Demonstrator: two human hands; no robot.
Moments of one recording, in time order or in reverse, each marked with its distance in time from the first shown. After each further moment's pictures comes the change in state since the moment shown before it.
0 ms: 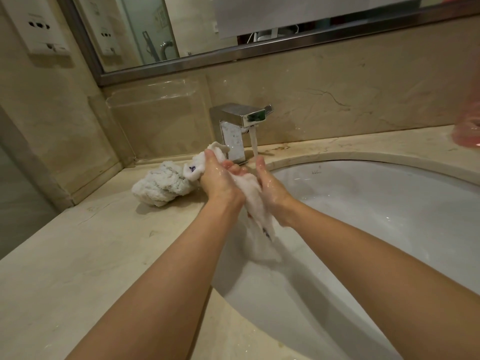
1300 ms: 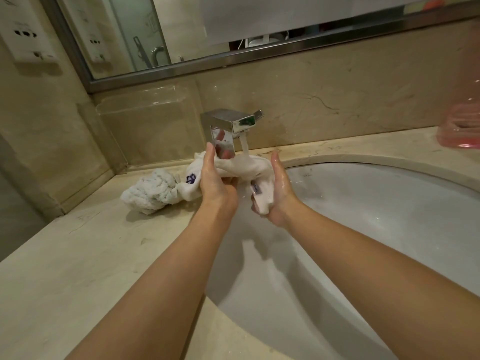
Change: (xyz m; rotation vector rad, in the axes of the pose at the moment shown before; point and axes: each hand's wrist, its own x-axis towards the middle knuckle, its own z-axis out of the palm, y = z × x) left_hand -0.007 -0.001 0.003 0.171 -0.159 0.038; right_hand 0.009 0.001 -0.014 0.540 0.238 0.206
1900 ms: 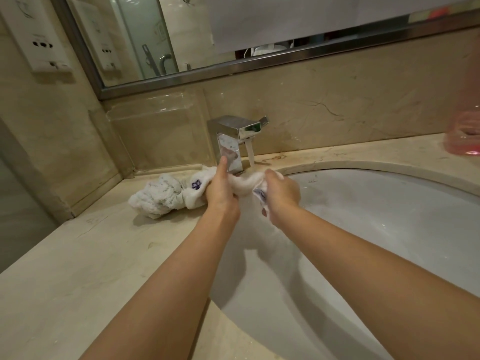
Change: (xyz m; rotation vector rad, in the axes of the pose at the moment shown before) left_hand 0.007 -0.001 -0.004 0.150 0.137 0.008; right_hand -0.009 -0.006 0.016 -0.189 0.386 -0.189
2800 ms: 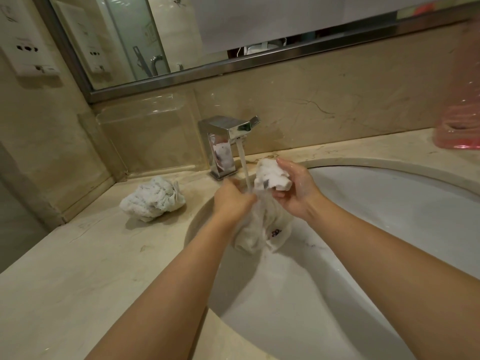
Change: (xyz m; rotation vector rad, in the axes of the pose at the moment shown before) left_hand -0.004 -0.020 -0.010 1.170 -0.119 0.252; right_hand 0.020 -0.020 -0.047 0.423 -0.507 0.112
